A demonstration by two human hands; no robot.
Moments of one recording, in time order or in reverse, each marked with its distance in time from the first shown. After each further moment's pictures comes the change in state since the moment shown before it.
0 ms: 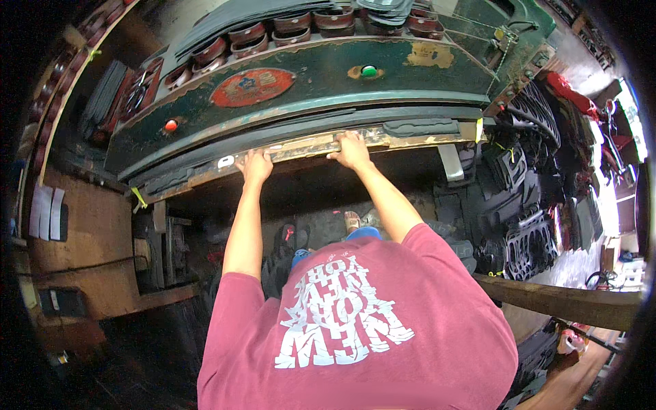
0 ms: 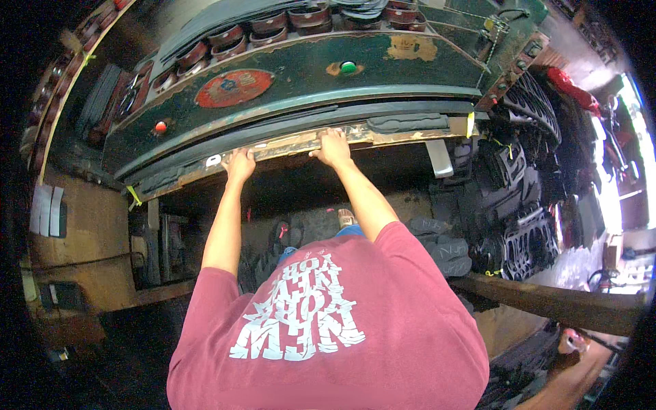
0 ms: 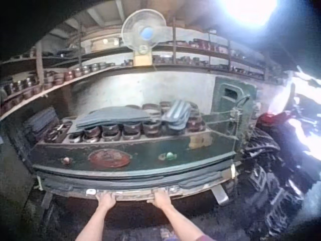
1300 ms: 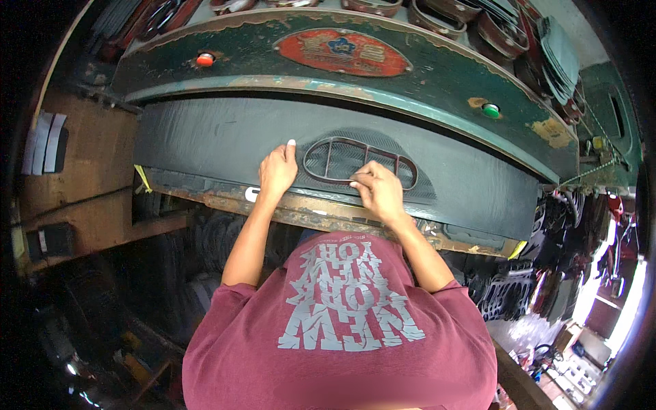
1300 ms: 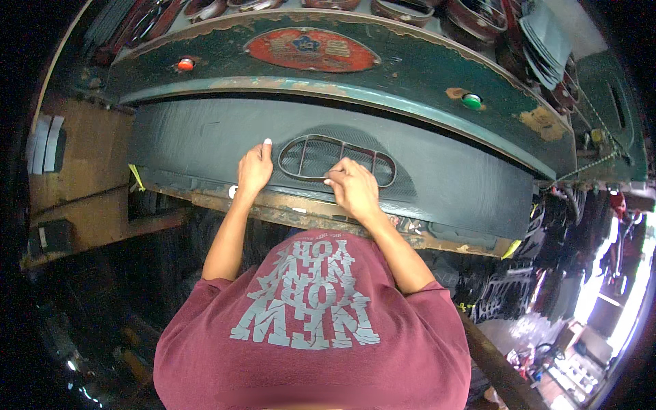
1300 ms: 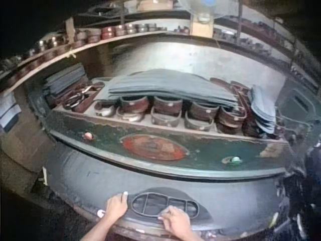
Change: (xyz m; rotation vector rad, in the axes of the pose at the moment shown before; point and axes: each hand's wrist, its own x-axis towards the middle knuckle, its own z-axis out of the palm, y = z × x) left_hand 0.140 -0.005 -0.059 -0.368 -0.012 -0.316; right_hand 0.151 -0.077 -0.034 0.465 -0.029 -0.361
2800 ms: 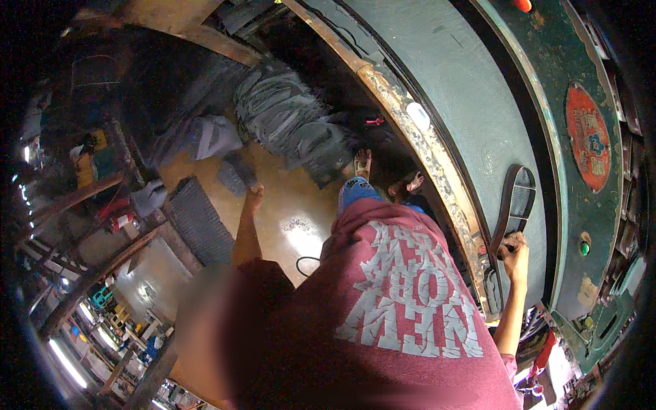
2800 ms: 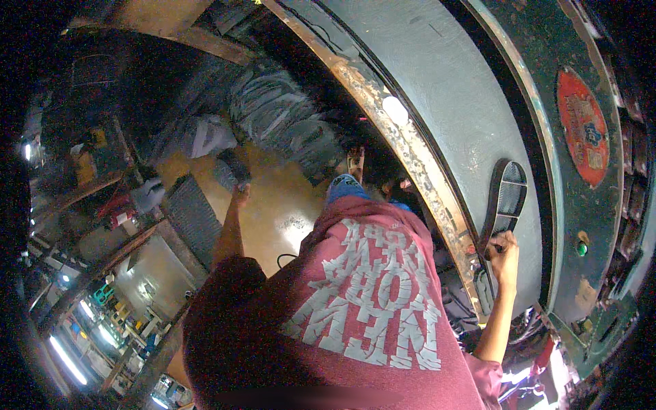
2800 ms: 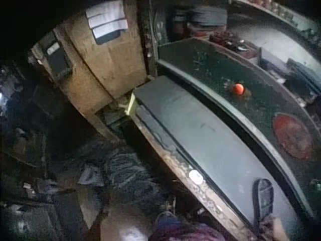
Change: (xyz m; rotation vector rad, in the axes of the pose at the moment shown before) left_hand -0.469 -0.565 0.096 -0.554 0.036 -0.945; right_hand -0.022 0.044 -0.111 -0.313 -0.685 0.184
